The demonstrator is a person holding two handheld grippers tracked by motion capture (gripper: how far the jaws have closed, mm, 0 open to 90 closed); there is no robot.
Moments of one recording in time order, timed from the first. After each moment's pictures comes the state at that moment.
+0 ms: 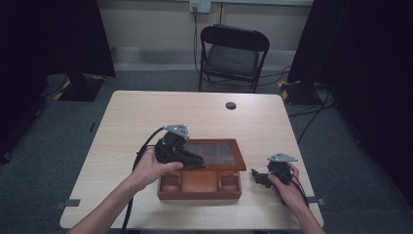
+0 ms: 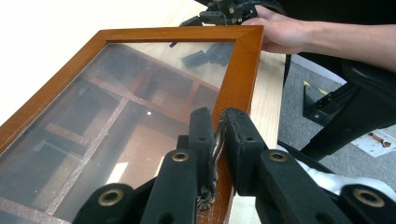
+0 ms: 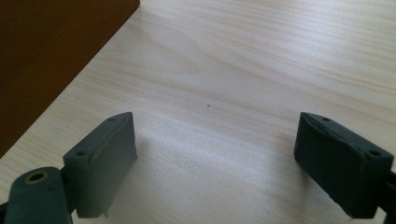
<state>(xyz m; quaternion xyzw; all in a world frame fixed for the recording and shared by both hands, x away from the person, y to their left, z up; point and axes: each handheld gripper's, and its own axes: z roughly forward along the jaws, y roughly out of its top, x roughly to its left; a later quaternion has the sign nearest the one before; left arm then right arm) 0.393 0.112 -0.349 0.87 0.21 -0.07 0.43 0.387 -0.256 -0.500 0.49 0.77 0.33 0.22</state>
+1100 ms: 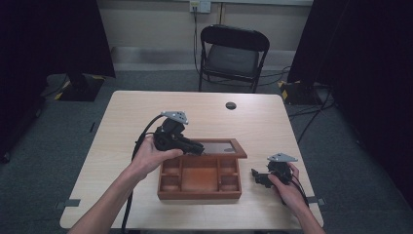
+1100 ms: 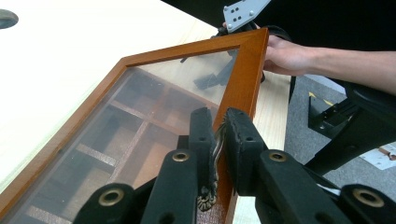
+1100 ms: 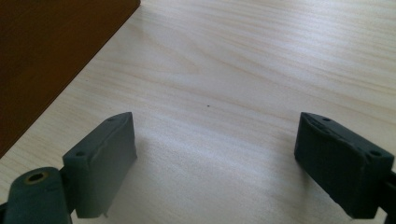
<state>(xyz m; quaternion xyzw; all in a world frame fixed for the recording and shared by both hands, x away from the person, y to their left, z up) 0.411 0.114 -0.326 0.87 0.22 -0.06 0.44 0.387 -0.257 -0.500 0.49 0.77 0.33 0.22</state>
